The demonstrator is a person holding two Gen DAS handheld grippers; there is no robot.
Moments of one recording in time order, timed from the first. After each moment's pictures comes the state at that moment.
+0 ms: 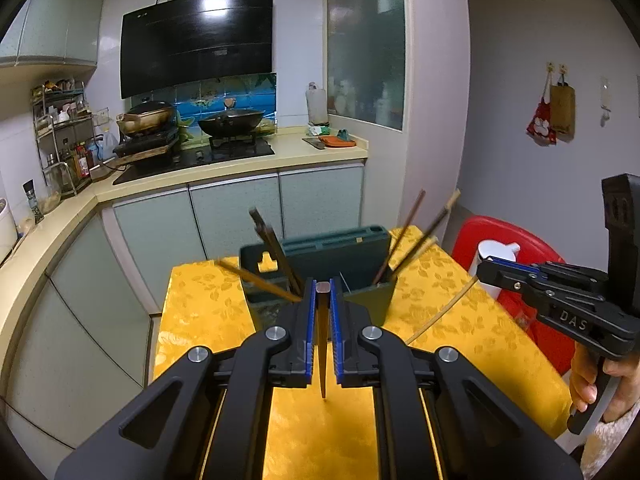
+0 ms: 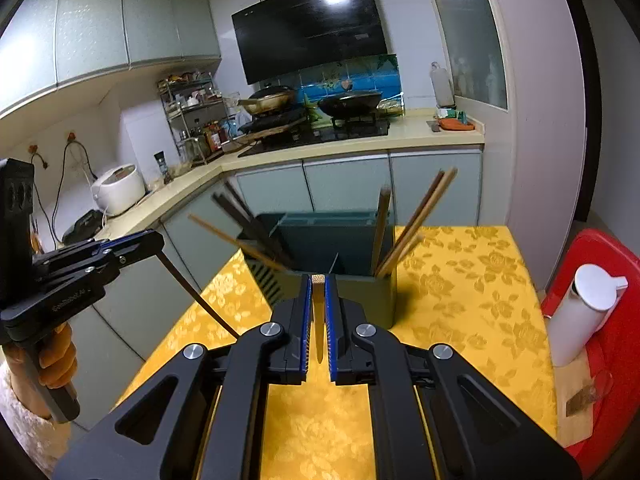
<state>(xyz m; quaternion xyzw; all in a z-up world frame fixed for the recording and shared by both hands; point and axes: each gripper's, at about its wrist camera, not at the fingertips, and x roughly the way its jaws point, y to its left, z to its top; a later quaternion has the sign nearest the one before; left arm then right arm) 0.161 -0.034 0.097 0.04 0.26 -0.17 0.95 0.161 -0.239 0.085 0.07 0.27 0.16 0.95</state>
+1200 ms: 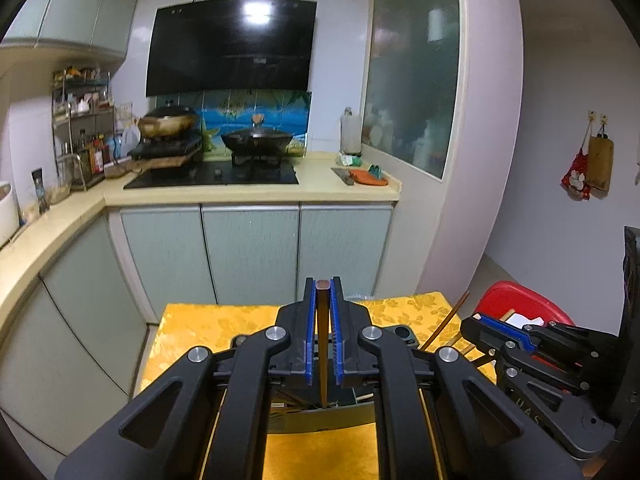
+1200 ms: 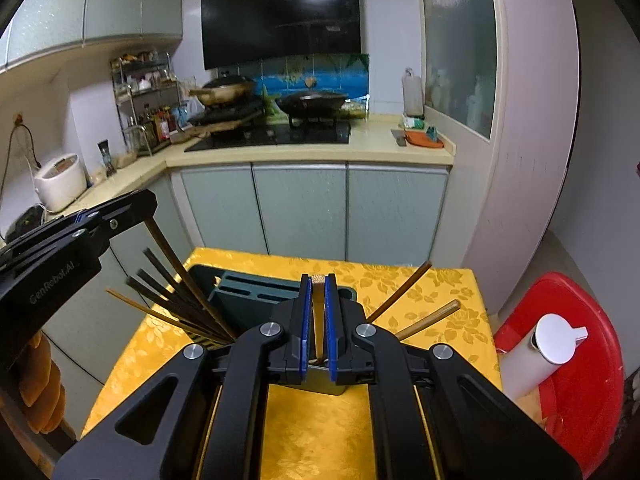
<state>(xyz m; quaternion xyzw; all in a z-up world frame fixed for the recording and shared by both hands) 0.264 -0.064 0.124 -0.02 0.24 -0.12 0.96 0.271 -0.210 0.108 0.00 0.30 0.07 0.95</state>
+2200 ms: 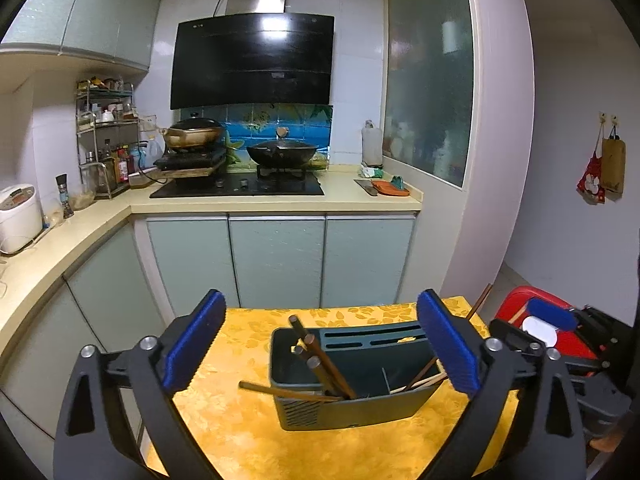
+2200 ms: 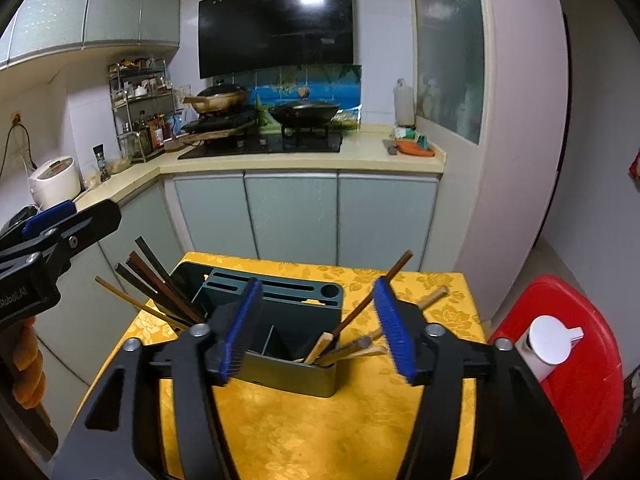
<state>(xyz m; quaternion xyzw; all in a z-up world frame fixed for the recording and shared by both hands) 0.236 -0.039 0.121 -0.01 0.20 -0.07 0.98 0.241 -0.221 0.099 -0.01 0.26 0.05 0.97</state>
